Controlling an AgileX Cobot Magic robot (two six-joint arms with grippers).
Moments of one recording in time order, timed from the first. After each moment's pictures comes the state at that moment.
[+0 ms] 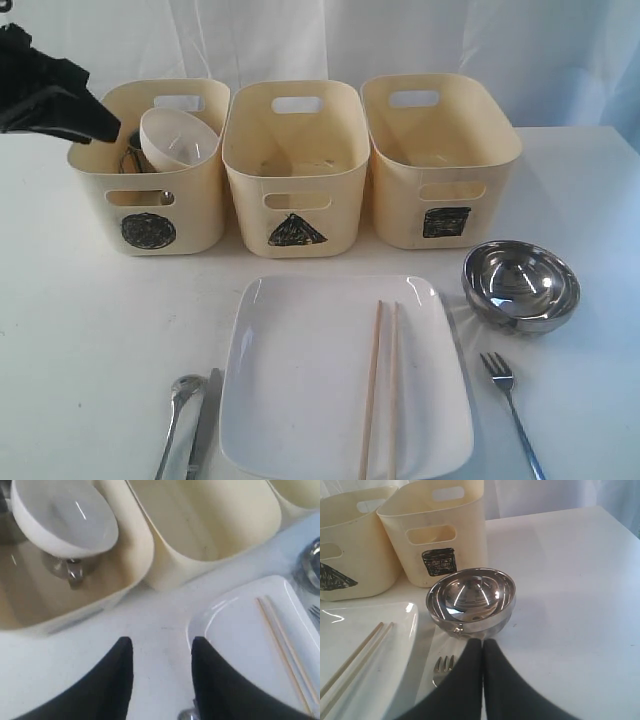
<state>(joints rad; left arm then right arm) -0.06 1.50 -1.33 -0.68 0.99 0.62 0.09 0.01 0.00 0.09 0.35 0.06</state>
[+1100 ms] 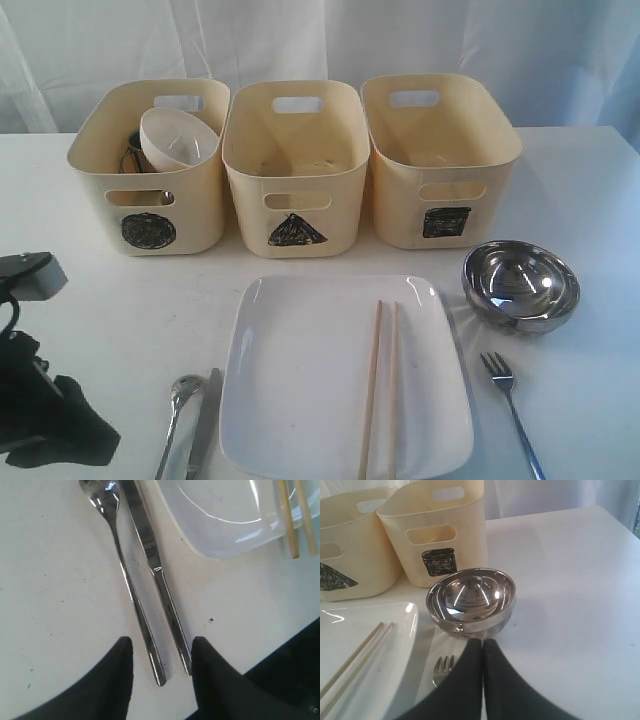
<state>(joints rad) -0.33 1.11 -0.54 -0.63 0.86 0.42 0.09 0.01 0.00 0.09 0.35 0.06</state>
